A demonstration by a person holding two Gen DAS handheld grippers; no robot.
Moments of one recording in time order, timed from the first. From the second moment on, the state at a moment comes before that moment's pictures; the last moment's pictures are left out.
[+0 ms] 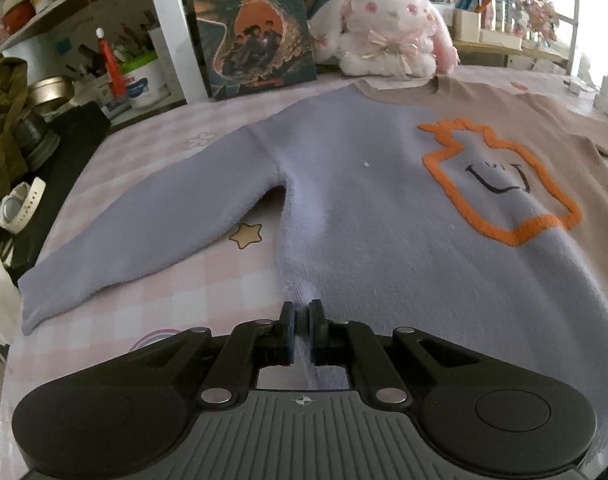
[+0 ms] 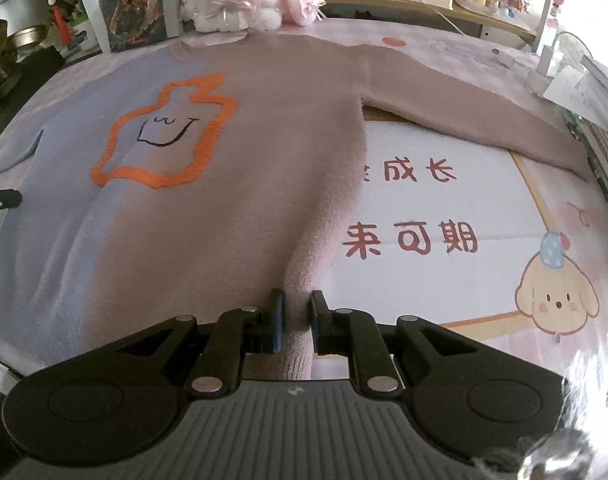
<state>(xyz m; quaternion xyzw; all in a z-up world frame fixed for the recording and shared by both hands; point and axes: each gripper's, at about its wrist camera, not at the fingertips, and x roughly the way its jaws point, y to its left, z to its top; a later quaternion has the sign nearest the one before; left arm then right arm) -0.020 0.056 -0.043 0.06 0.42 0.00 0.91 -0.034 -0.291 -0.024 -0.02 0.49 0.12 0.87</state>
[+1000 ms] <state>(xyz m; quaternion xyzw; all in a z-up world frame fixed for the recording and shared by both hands) -0.056 0.022 -0.011 0.05 0.35 0.01 0.93 -0.042 -0.286 -0.023 -0.03 0.45 0.10 0.89</state>
